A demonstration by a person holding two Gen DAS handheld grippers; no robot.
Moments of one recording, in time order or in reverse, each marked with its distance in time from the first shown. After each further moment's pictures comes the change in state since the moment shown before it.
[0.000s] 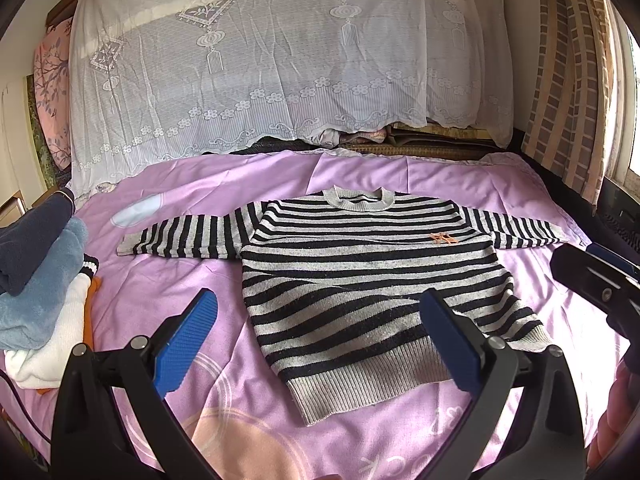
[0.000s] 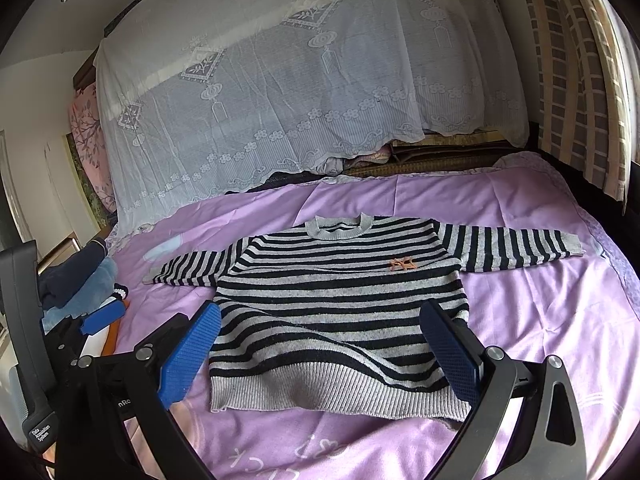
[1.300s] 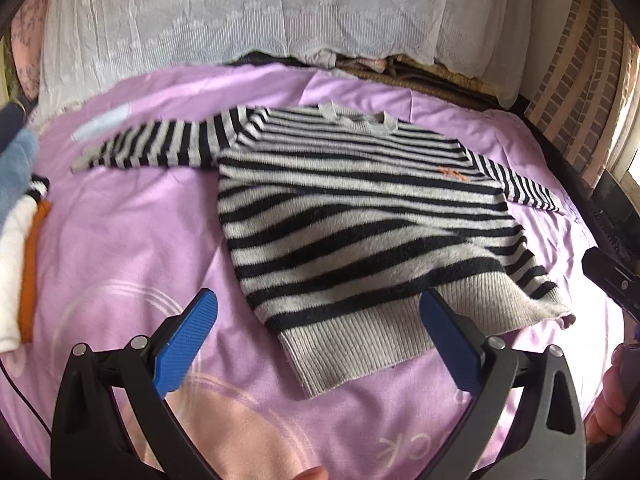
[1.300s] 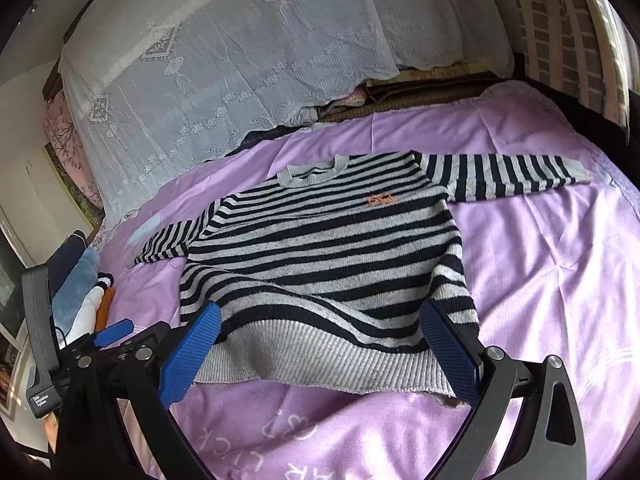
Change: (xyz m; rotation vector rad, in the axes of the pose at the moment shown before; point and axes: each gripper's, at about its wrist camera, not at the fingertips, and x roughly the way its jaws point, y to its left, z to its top) left arm 0.074 0.033 -0.046 -0.109 0.283 -0.148; right arm 0.045 -0.053 -0.037 0.151 0.160 0.015
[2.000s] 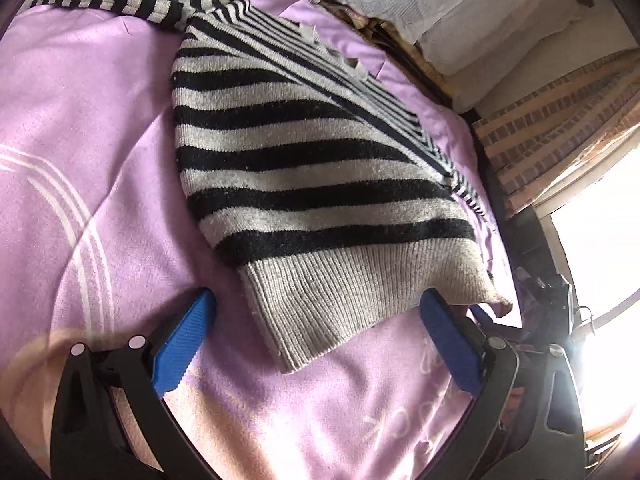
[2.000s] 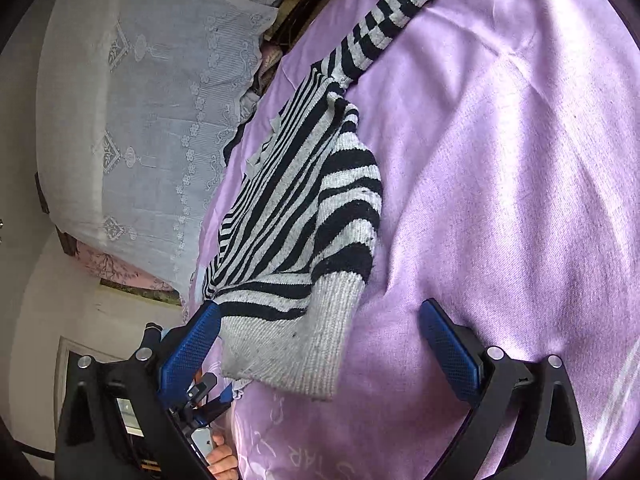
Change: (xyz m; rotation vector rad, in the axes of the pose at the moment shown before) left arm 0.061 0.051 -0.041 -0.245 0.168 -0.466; right arm 0.056 -0.141 -0.056 0.603 0.164 0.326
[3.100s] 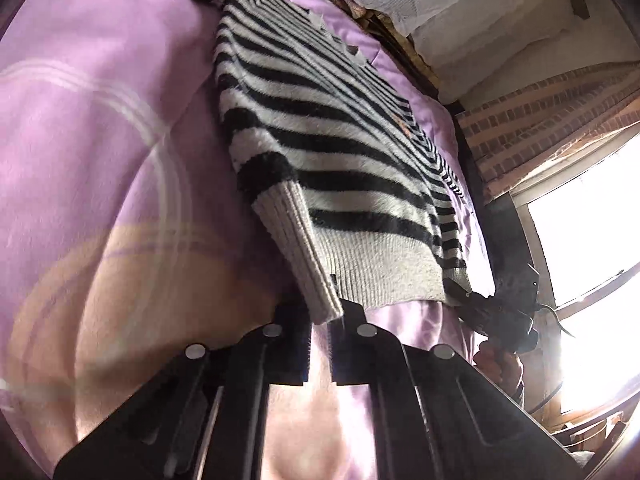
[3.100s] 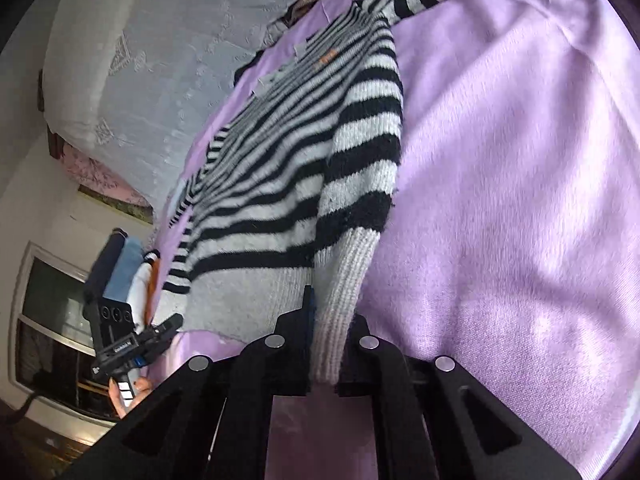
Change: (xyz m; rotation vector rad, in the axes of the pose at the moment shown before) left arm -0.026 0.037 -0.023 -0.043 0.086 -0.081; right arm 0.016 0.014 -0.041 -0.262 0.166 -0.098
